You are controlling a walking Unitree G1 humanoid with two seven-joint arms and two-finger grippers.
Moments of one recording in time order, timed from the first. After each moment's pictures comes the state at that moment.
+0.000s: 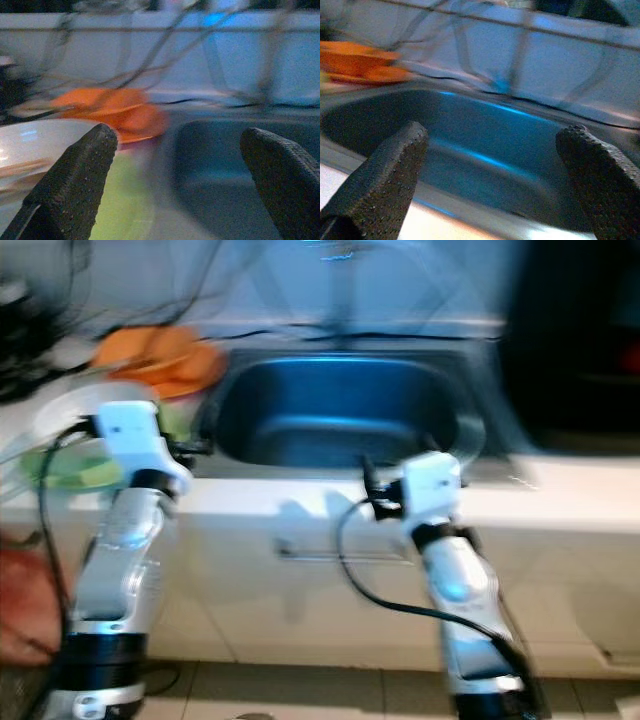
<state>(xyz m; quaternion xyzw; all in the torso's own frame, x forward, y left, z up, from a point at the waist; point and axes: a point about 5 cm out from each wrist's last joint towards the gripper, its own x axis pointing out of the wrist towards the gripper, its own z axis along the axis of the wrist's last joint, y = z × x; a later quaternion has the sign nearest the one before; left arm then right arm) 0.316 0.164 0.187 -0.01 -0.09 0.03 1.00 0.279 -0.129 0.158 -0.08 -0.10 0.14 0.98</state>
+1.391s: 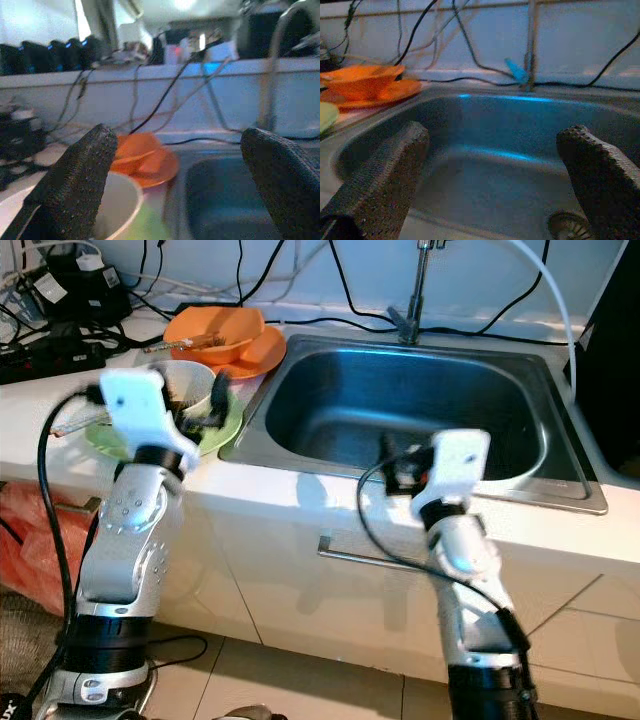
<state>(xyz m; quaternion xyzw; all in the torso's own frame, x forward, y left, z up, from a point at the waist) 0.318 0.132 0.225 0.01 -0.18 -0.05 0.98 0.297 -0.158 0.170 0.02 -0.06 0.04 1.00</state>
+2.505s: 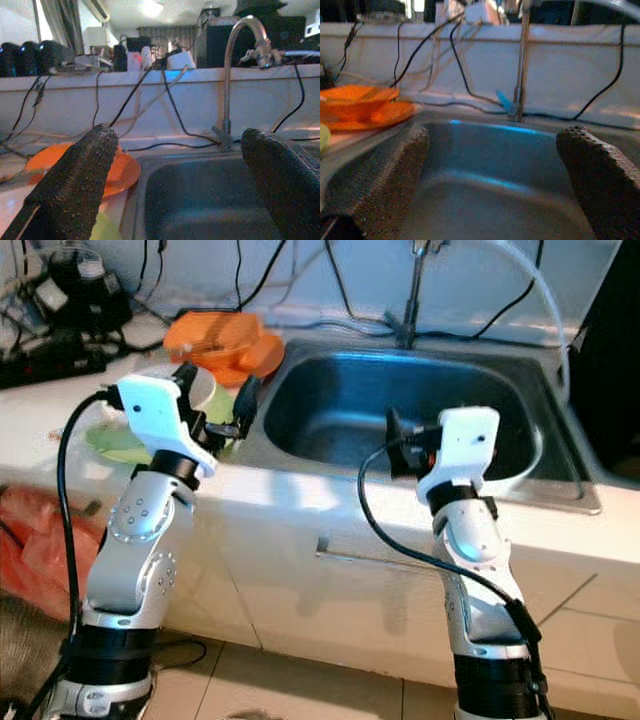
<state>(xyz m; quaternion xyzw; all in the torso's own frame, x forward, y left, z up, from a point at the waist) 0.310 0.120 0.220 -0.01 -0.18 -0.11 0.98 0.297 -0.155 0.196 -0.02 -0.11 0.05 0.99</state>
